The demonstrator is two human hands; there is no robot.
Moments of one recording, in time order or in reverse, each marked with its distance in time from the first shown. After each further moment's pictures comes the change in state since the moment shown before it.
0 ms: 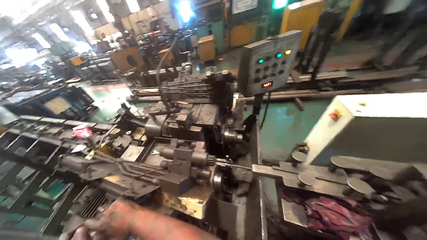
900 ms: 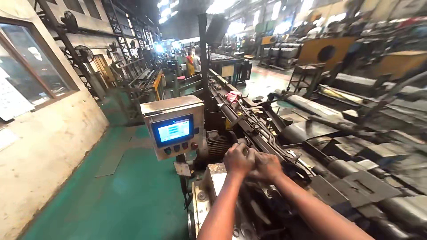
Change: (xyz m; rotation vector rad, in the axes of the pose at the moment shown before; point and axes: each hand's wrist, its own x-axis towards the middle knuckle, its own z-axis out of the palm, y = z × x) left_hand -0.009 0.029 -0.006 0.179 -0.027 -0.244; right_hand -0.004 0.002 0.009 -0.248 0.181 -0.047
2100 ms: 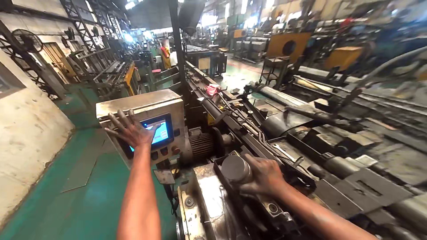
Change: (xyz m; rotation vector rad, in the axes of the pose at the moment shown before) left_hand 0.162 -0.190 -0.151 0.805 0.619 -0.158; right_hand 0.002 0.010 0.021 -0.029 0.310 -0.157
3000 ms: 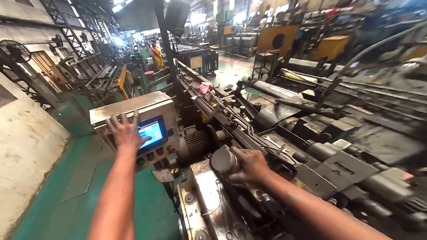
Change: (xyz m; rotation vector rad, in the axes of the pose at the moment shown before) left_hand 0.013 -0.003 -0.056 0.172 -0.334 0.423; right_hand 0.000 -0.006 -0.009 0.031 -0.189 0.117
